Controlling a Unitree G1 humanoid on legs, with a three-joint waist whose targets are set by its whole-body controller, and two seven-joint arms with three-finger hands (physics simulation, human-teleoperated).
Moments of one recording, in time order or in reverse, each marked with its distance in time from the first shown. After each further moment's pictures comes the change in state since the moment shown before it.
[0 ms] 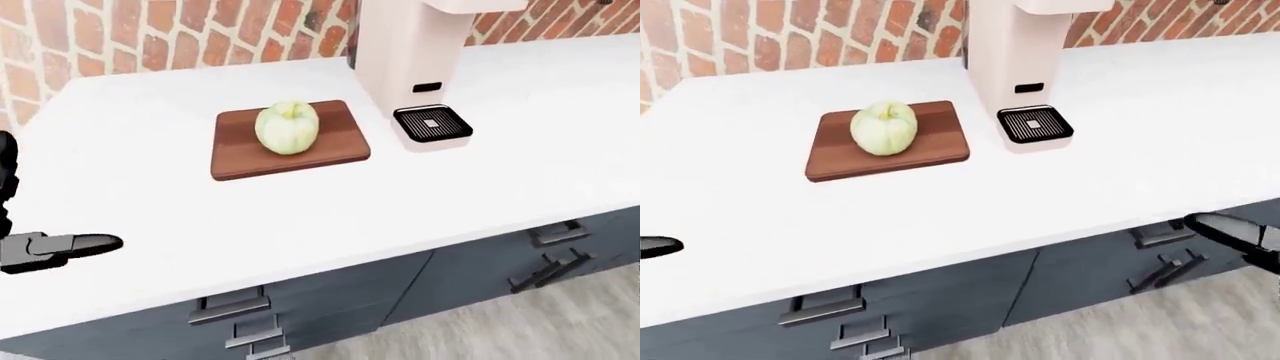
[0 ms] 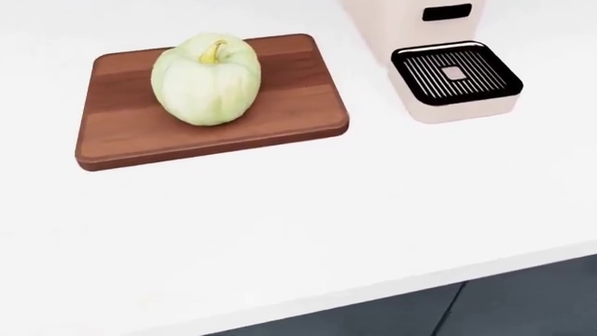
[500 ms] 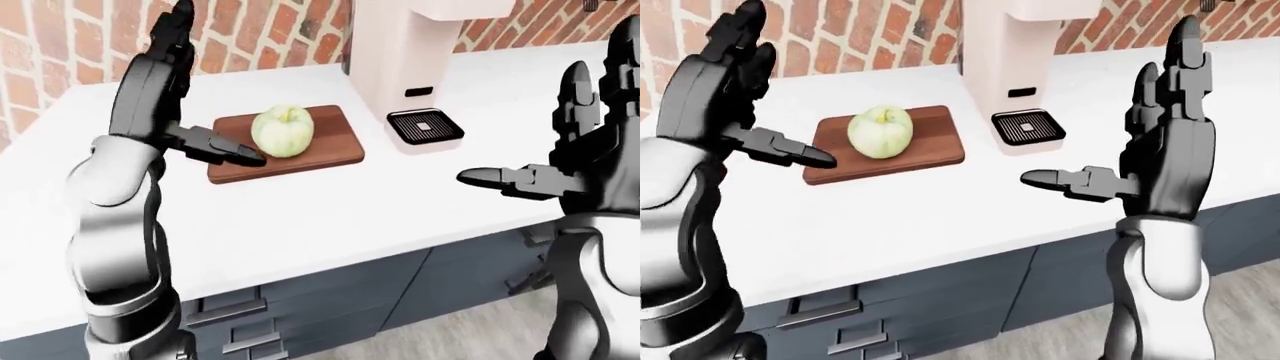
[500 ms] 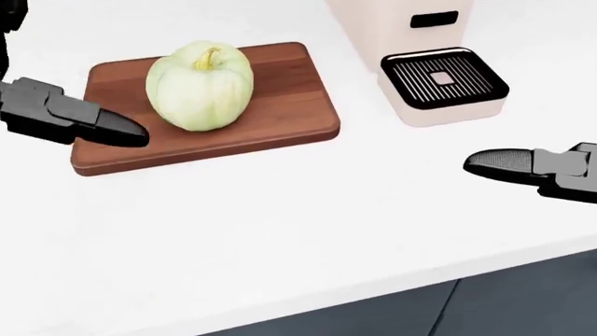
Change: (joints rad) left arm -0.559 -0.144 -0.641 0.224 0.438 0.047 0.006; right arm -0.265 0.169 0.676 0.170 -0.556 -0.091 0.062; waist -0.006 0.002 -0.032
